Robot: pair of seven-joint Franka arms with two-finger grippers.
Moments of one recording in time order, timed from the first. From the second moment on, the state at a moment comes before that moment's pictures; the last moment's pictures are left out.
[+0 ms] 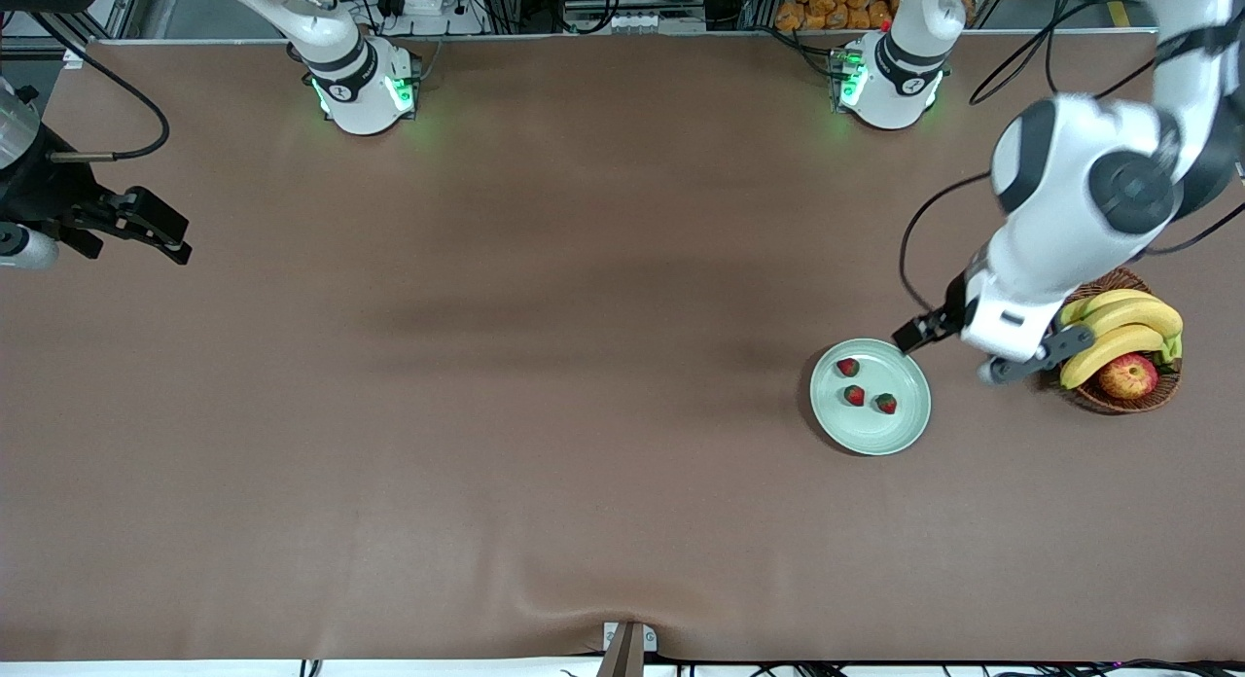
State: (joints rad) left arm -0.27 0.12 0.07 -1.84 -0.02 1.97 -0.50; right arm -0.06 0.00 0.13 -1.55 -0.04 1.62 0.15
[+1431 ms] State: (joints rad) left arm -0.15 -0.02 0.01 -1.54 0.02 1.49 0.01; right arm -0.06 0.00 0.13 -1.55 -0.04 1.62 0.15
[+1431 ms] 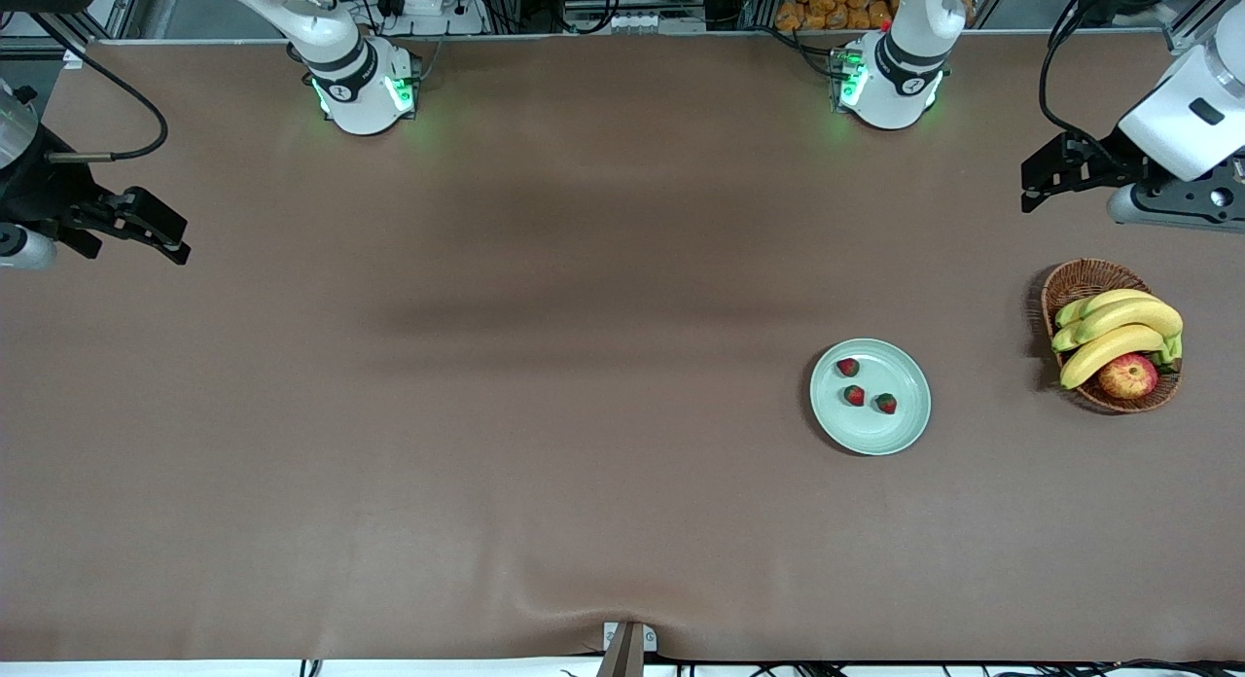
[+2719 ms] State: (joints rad) left arm -0.14 -0.02 -0.01 -1.54 0.02 1.49 -0.03; right arm -0.06 0.01 0.13 -1.55 -0.04 1.61 0.15
